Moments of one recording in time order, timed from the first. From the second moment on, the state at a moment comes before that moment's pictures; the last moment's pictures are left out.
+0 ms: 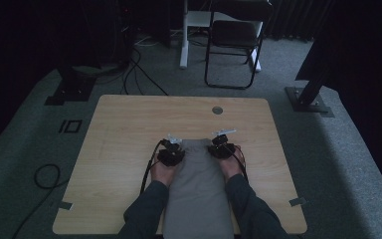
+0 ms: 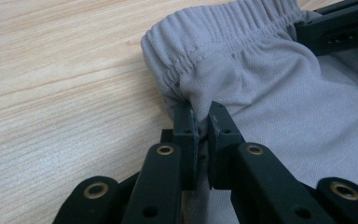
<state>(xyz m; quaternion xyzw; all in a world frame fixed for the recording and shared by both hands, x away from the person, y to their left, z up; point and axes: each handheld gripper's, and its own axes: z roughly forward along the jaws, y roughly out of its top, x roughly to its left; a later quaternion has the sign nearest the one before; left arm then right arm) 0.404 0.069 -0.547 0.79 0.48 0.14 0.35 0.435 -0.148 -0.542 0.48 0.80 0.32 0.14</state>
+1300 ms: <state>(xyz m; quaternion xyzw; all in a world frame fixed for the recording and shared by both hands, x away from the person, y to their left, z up) 0.404 0.073 -0.454 0.76 0.44 0.20 0.43 0.435 -0.168 -0.460 0.45 0.76 0.42 0.18</state>
